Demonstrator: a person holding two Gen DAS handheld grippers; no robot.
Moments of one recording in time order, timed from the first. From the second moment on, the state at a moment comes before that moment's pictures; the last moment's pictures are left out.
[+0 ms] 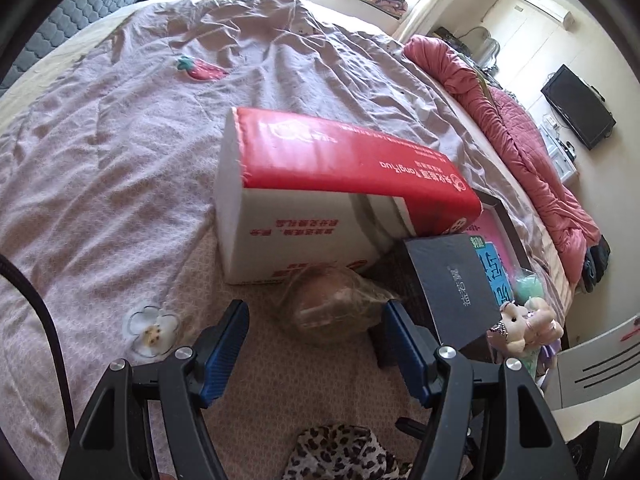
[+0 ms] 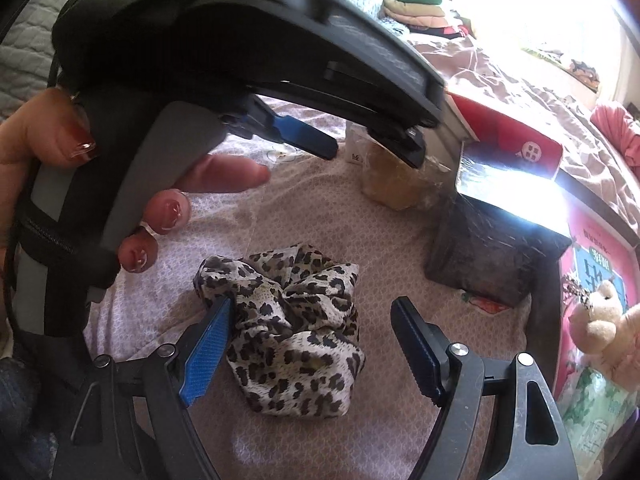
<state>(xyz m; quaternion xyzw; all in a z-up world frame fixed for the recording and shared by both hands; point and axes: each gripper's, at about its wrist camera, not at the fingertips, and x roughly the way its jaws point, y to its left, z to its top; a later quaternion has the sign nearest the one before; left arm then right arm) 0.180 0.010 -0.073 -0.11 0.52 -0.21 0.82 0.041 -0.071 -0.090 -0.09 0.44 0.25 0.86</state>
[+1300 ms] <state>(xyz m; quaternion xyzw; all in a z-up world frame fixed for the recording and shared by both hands) 0.137 0.023 -0.026 -0.09 0.48 -0.17 0.86 0.037 -0.143 -0.037 0.00 0.39 0.22 0.90</state>
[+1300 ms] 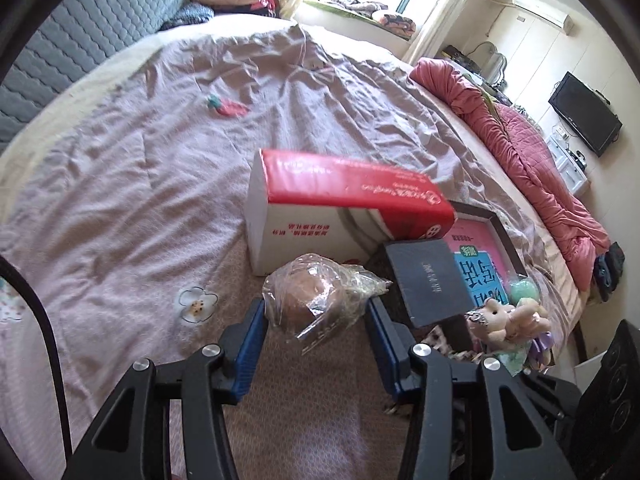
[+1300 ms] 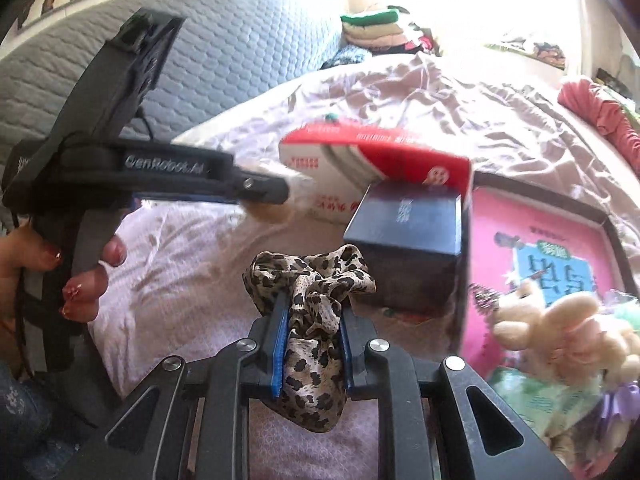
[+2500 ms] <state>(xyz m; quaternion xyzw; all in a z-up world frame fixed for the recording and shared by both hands) 0.064 -0.169 0.005 -0.01 0.47 -0.27 0.84 -0.019 -0.376 0.049 0.16 0.27 0.01 0.95</state>
